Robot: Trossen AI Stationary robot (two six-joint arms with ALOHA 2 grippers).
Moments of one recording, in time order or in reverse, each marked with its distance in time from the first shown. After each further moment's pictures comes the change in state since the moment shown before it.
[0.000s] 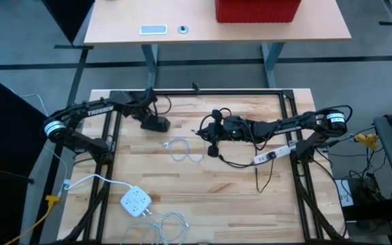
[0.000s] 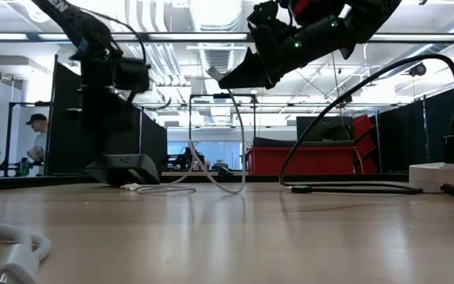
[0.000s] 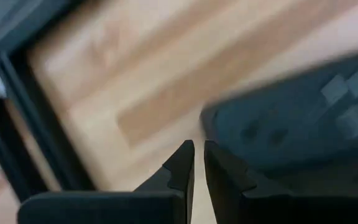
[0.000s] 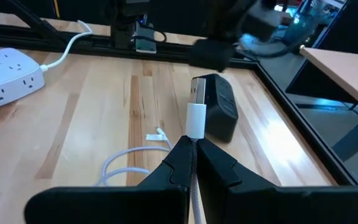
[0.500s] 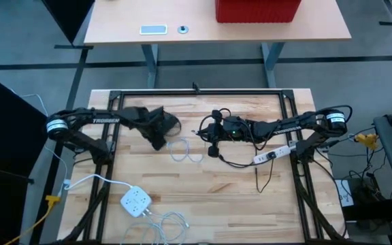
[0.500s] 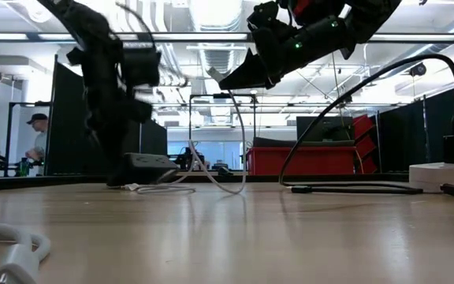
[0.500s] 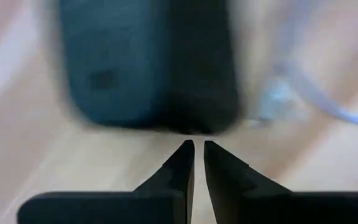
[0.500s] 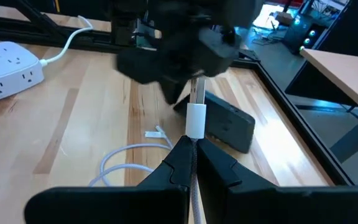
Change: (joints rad) left arm -0.319 0.020 -0.060 0.185 0.317 0.034; right arm 0.000 0.000 0.000 -0.008 0.000 -0.019
